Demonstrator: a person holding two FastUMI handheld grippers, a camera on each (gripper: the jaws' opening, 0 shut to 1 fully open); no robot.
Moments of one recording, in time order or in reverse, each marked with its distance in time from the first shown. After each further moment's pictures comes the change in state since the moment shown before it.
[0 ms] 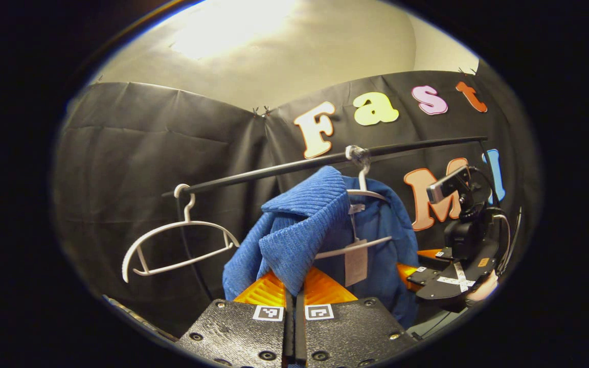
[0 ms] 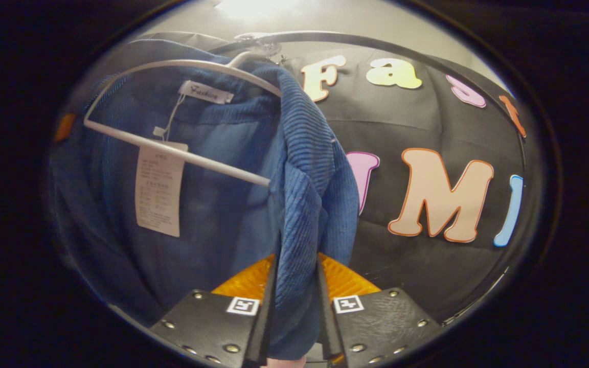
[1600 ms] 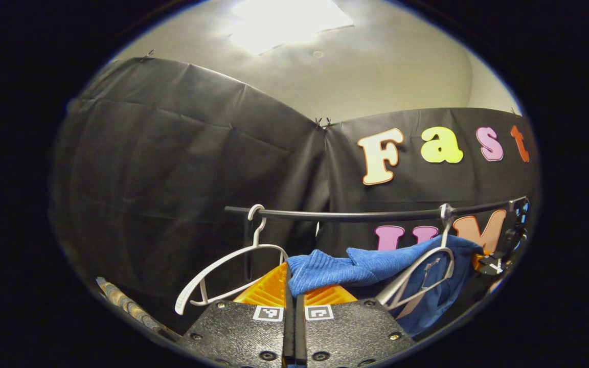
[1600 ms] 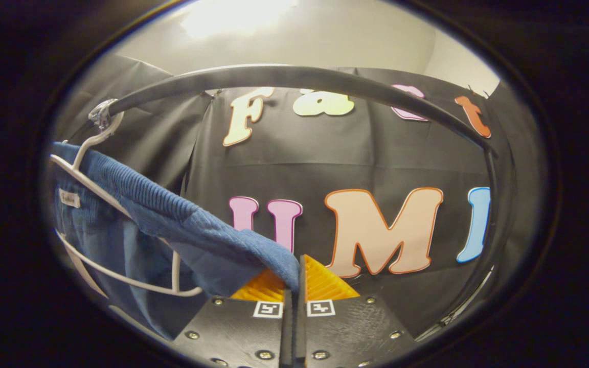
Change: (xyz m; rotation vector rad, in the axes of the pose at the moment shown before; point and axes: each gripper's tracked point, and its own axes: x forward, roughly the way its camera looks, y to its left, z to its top) left arm 0.022 0.132 0.043 -0.189 -0.030 0.186; right arm 0.031 -0.147 0.112 0.115 -0.249 -0.278
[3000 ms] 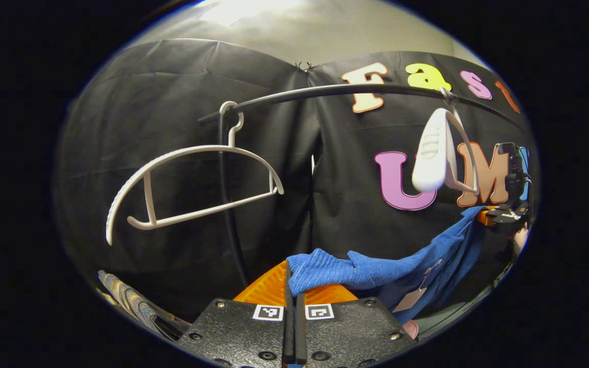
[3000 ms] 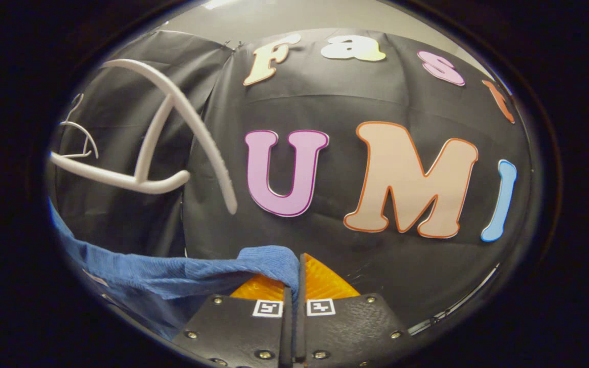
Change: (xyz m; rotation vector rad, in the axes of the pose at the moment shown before) left arm -0.003 -0.013 -0.174 0.110 0.283 -0.041; right arm 0.007 0.027 -0.137 -0.090 0.281 0.096
